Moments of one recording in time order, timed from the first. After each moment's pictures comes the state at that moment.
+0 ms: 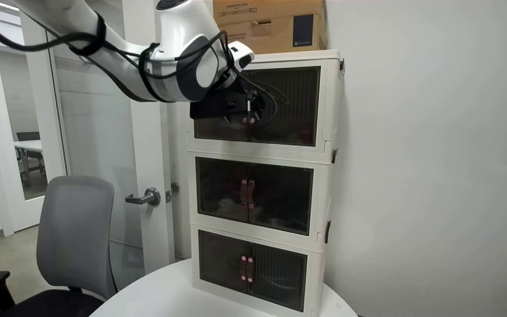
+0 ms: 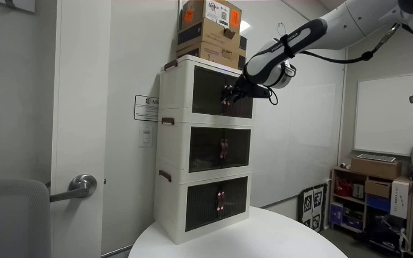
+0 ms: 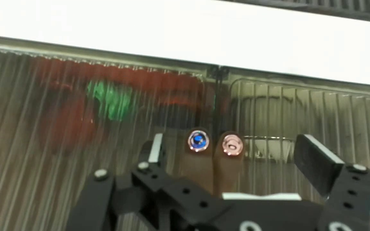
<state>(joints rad) -0.18 0.43 0.18 -1.55 -0.07 2.93 -0.16</state>
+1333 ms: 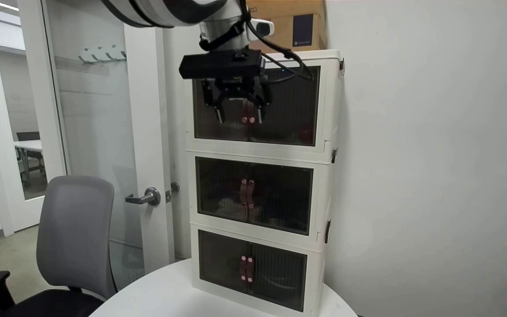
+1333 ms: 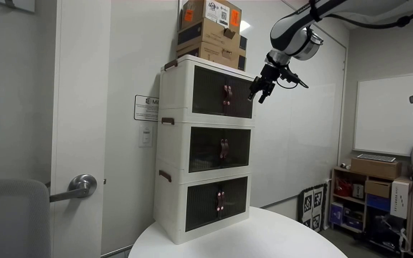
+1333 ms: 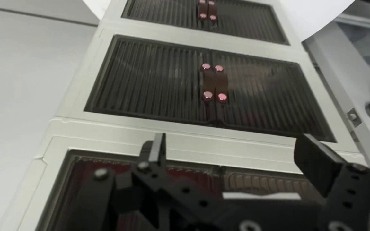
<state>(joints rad) -0.24 0.18 0.11 -1.62 0.14 2.31 -0.41</state>
